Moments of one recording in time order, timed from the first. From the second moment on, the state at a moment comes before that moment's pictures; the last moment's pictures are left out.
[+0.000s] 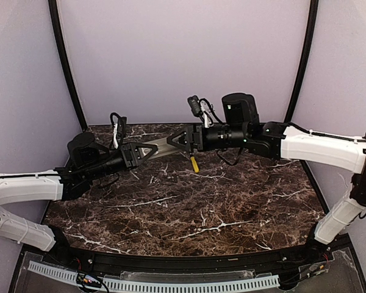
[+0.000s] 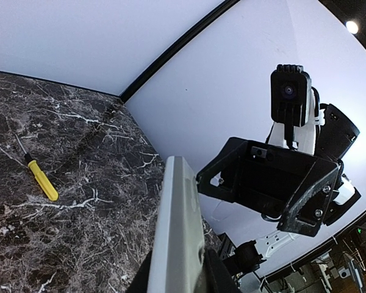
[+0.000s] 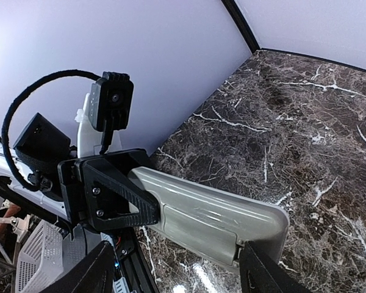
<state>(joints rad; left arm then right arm) -0.73 1.18 0.62 0.54 0.33 -0.82 0.92 1.55 1.29 -0.05 -0.36 0.53</state>
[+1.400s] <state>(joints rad) -0.73 1.18 0.69 0.44 0.38 -0.70 0.91 1.57 1.29 0.02 -0.58 0.53</state>
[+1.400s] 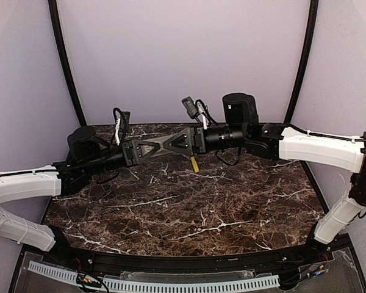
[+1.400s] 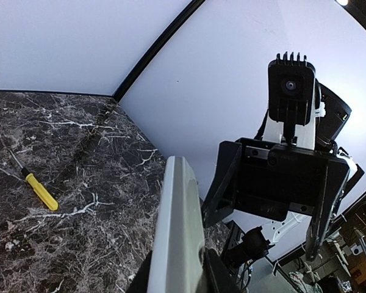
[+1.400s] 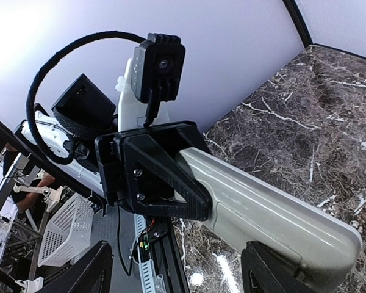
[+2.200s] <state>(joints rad) -0.73 1.16 0.69 0.43 0.30 -0.71 0.92 1.55 1.35 -0.12 -0.30 0.45</state>
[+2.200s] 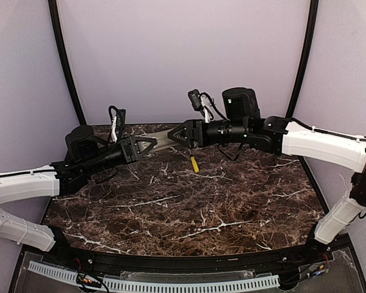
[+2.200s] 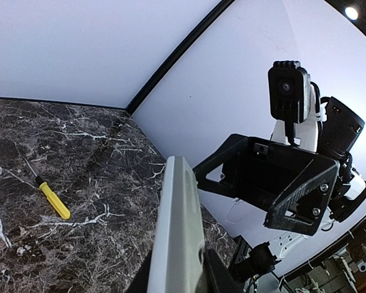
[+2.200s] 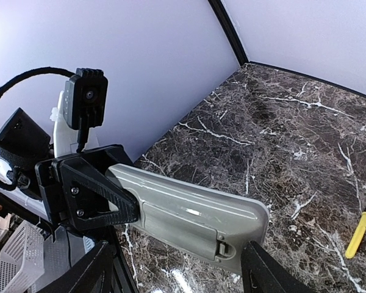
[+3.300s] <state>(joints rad) -0.73 1.17 0.69 0.42 0.25 -0.72 0.93 1.61 1.39 -0.12 -0.31 0.45</state>
